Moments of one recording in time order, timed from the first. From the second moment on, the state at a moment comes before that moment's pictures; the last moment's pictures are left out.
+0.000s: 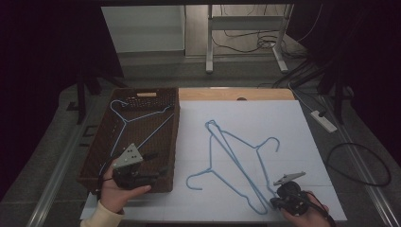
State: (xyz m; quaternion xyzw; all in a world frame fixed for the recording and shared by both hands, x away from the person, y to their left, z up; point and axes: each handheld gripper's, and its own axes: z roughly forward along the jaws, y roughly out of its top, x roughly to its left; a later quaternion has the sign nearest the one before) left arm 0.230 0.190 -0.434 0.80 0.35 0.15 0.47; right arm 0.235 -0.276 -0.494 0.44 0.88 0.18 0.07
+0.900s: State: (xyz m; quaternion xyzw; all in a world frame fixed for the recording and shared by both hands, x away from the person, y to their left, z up) left arm 0.231 0.189 -0.434 0.80 0.34 0.14 0.47; right arm 0.376 -0.243 -0.493 0.52 0.83 0.15 0.12
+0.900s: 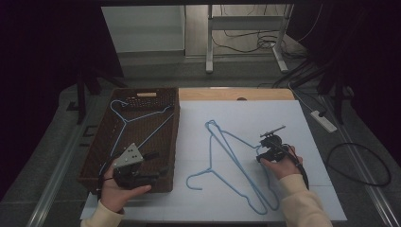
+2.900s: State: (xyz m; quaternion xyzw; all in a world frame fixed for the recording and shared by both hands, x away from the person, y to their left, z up) left arm 0.253 0.091 -0.421 0.86 0.28 0.09 0.42; right arm 0.314 -0.260 -0.470 0.29 0.91 0.28 0.10
